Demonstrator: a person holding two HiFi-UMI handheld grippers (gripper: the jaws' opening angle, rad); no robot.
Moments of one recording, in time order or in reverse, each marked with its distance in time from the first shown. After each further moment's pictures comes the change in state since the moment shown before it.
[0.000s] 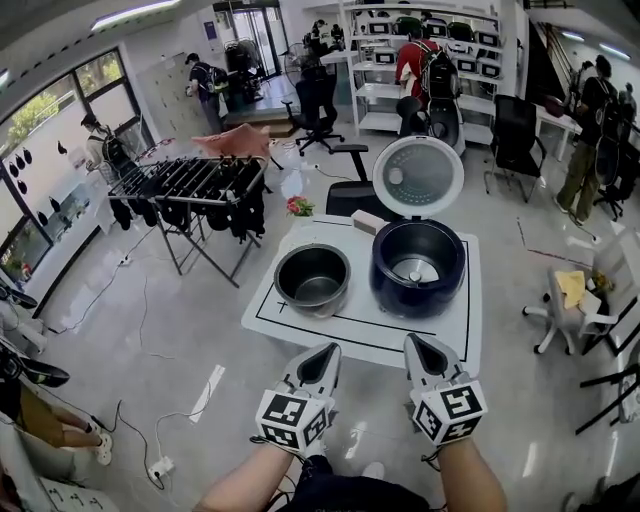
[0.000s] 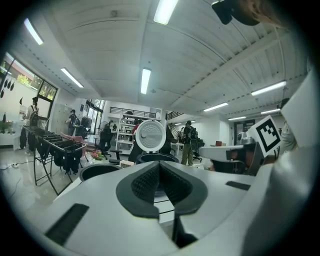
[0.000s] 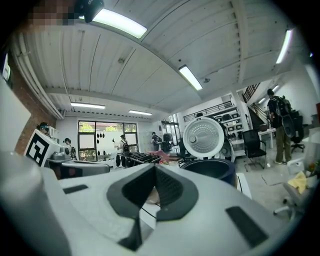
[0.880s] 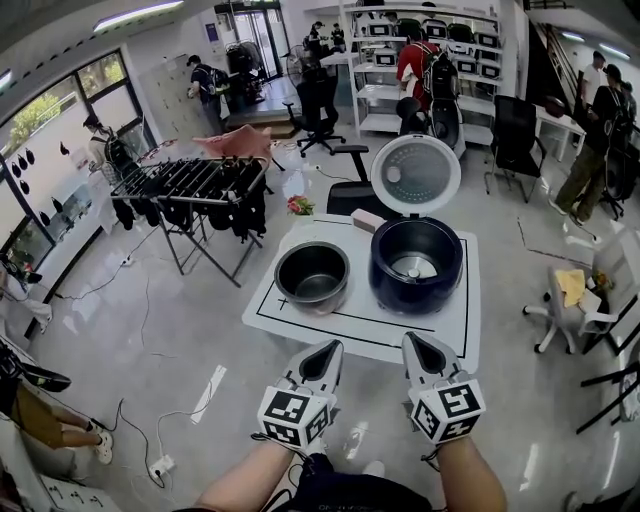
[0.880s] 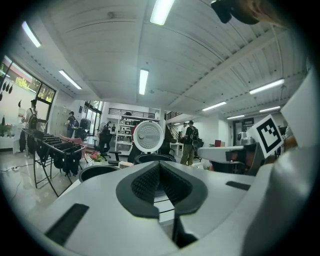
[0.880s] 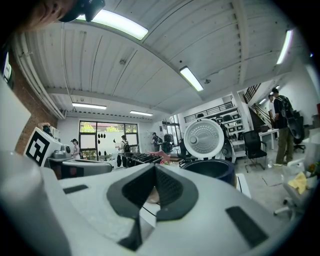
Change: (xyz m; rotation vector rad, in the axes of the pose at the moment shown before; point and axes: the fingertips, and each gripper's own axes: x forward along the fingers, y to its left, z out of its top) left arm -0.005 -0.015 0.001 0.038 -0.007 -0.017; right arm -0.012 0.005 -0.003 -0.004 -0.009 0.008
